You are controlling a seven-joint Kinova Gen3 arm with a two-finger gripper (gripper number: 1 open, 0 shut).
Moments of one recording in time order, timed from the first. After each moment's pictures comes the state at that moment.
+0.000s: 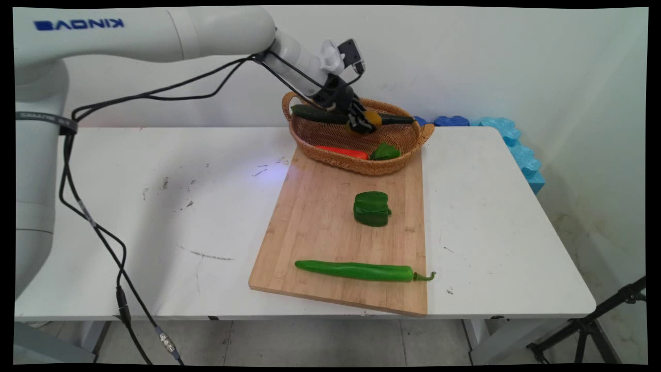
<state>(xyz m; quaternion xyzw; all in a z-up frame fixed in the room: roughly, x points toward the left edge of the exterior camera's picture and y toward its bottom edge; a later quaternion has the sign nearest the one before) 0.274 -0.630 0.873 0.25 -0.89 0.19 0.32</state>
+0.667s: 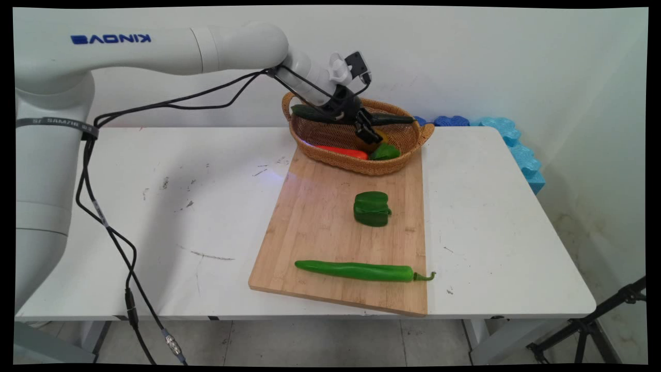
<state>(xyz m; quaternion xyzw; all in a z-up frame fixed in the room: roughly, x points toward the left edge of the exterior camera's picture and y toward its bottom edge) 0.264 -0.649 0.840 0.26 -0.89 0.18 0.33</state>
